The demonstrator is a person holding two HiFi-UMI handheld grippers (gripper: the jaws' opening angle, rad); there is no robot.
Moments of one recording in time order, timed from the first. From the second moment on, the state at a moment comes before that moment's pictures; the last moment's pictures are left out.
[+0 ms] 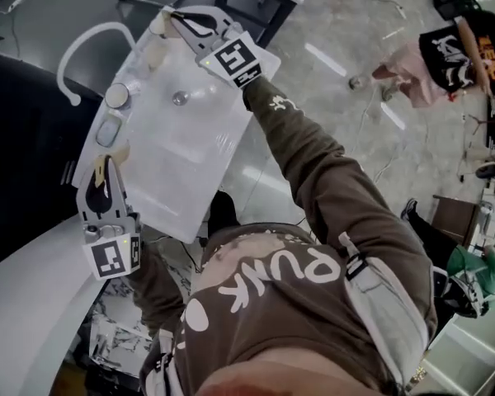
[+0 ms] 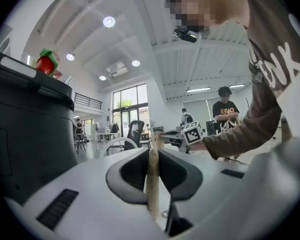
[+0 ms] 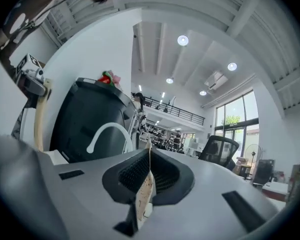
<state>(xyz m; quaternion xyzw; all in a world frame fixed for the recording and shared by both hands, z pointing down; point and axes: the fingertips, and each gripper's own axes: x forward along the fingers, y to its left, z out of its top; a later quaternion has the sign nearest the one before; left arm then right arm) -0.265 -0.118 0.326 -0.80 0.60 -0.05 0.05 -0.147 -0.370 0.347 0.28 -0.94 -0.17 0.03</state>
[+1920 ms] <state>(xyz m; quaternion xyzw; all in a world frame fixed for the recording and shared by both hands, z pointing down) -0.335 -0.315 0.486 -0.81 0.58 -0.10 0.04 -0.149 -0.420 0.406 0.28 -0.95 -0.14 0.03</state>
